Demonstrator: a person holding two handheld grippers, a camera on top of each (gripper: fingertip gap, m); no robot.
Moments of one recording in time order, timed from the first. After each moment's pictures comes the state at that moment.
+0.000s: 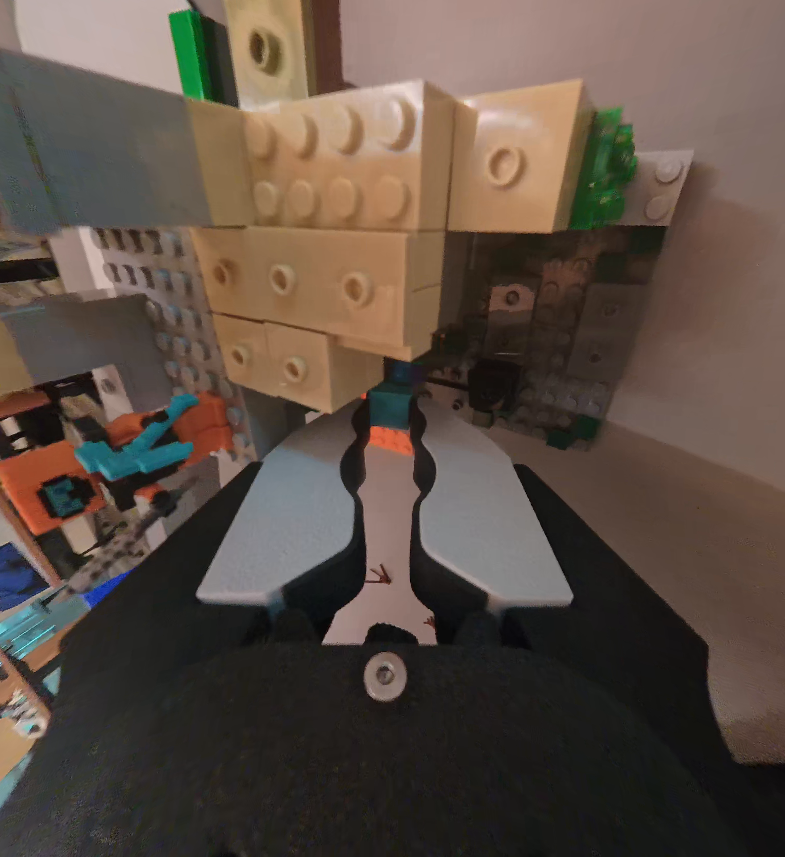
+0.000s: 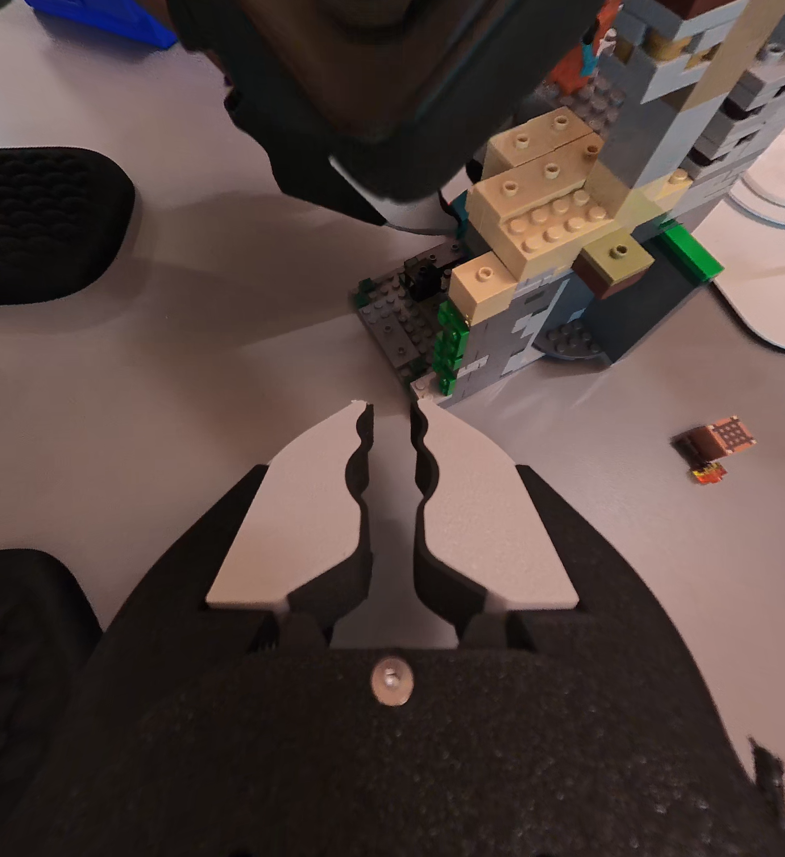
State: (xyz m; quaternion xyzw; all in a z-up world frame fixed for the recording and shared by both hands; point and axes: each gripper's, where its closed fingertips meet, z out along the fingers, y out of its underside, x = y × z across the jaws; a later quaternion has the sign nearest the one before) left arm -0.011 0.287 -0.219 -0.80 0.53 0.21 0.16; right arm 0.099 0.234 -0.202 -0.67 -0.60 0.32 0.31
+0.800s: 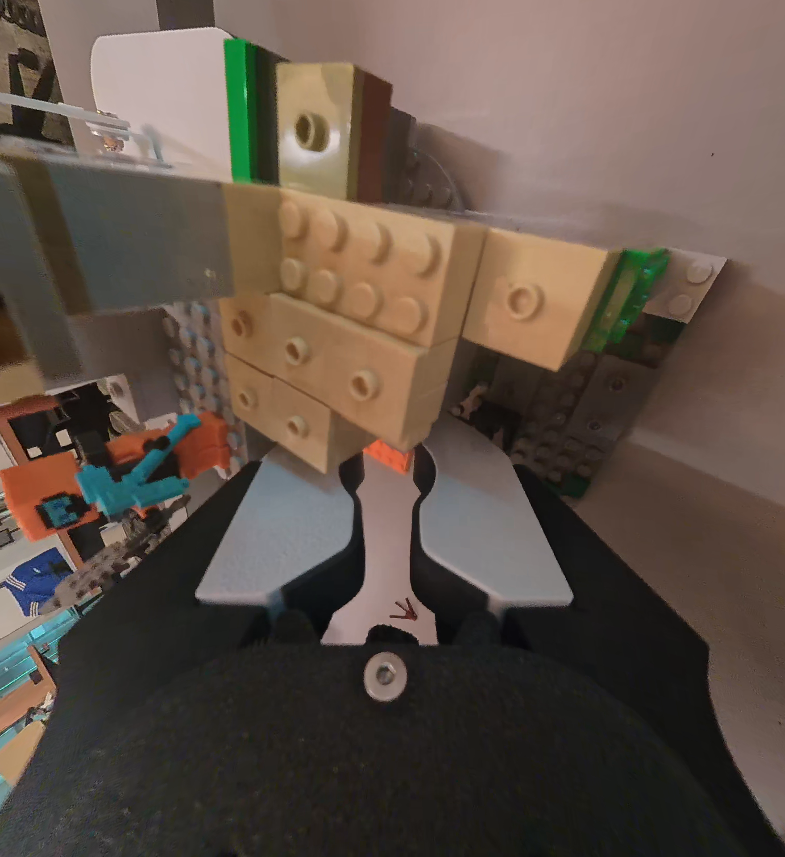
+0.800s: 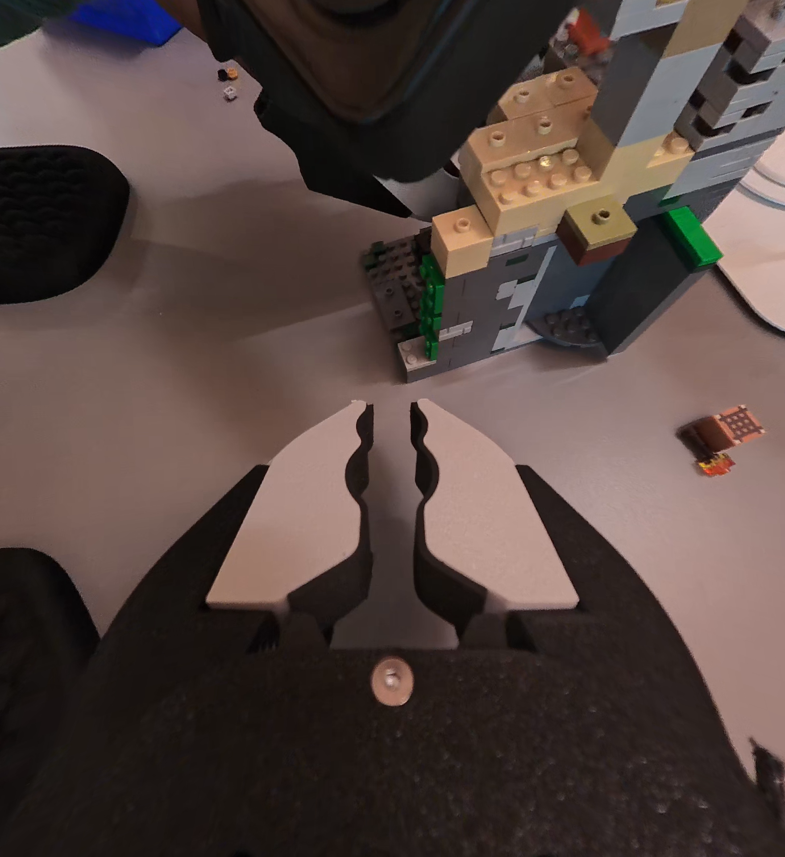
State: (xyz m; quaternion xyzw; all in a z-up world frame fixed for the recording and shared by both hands) left arm -0.012 0.305 -0.221 -0.78 0.54 0.23 0.21; right arm 0.101 0.236 -0.207 -0.67 -0.59 0.32 0.30
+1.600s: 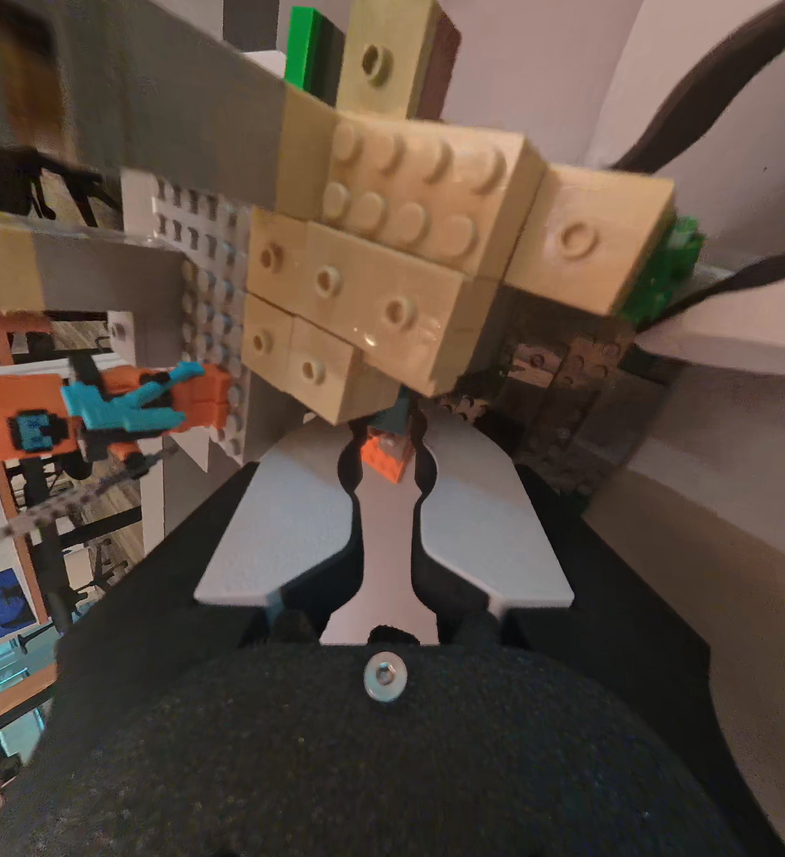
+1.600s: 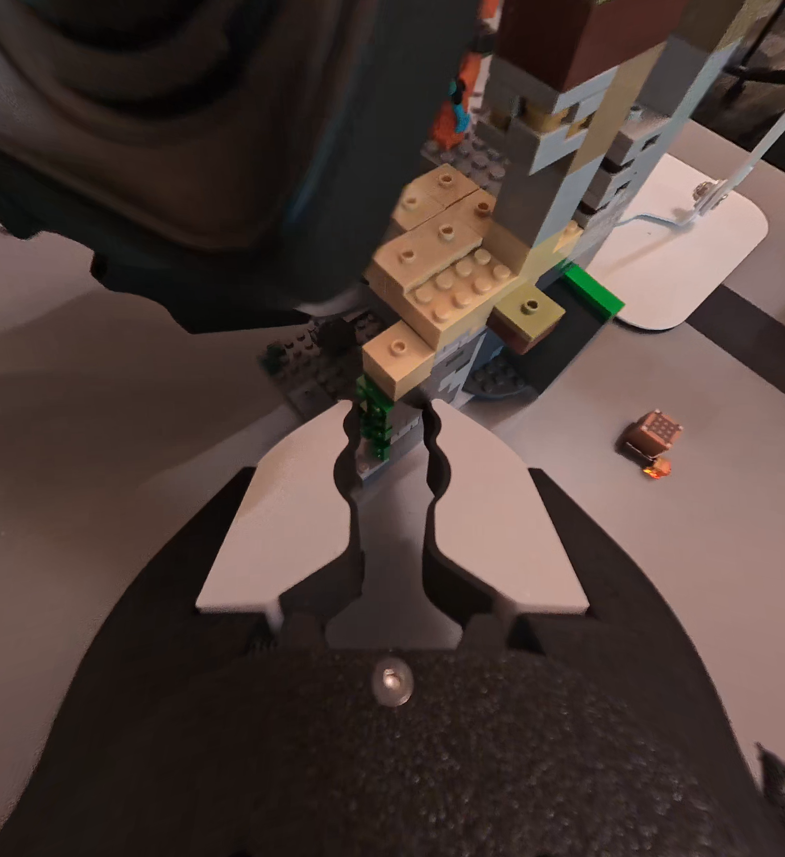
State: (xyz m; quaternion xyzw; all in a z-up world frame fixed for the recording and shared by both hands) left arm -0.017 0.315 -0.222 -0.79 0.52 0.20 0.27; right arm 0.052 0.273 -0.206 -0.76 -0.45 0.23 0.41
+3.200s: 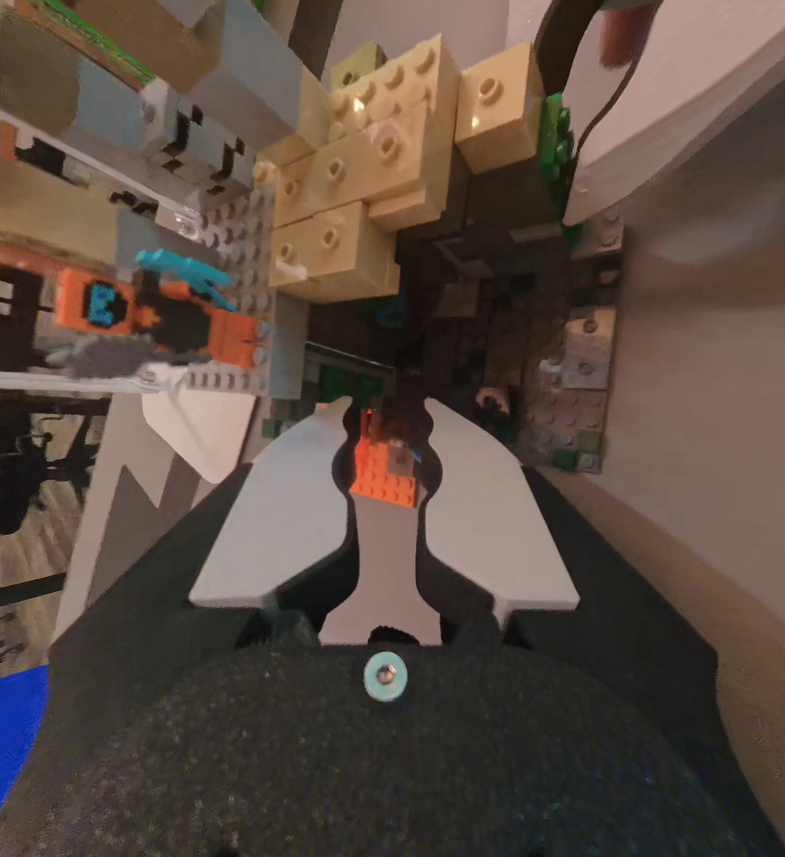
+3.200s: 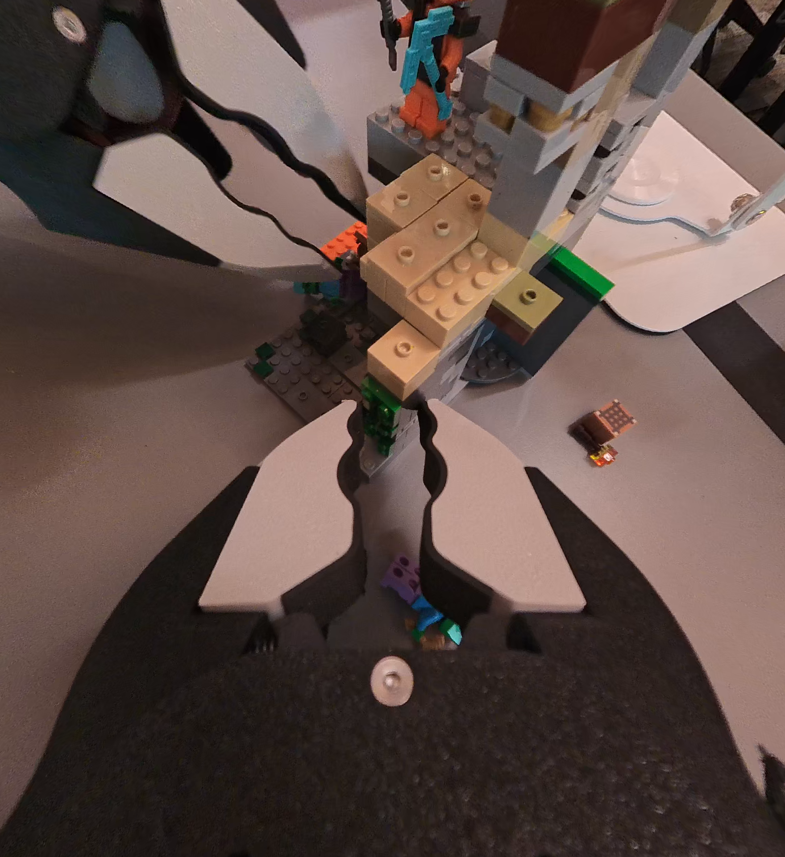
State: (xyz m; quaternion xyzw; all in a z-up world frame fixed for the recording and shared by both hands) left arm 0.013 0.288 -0.210 -0.78 0.48 0.11 0.38; right arm 0.092 0.280 -0.207 -0.71 -0.55 0.26 0.37
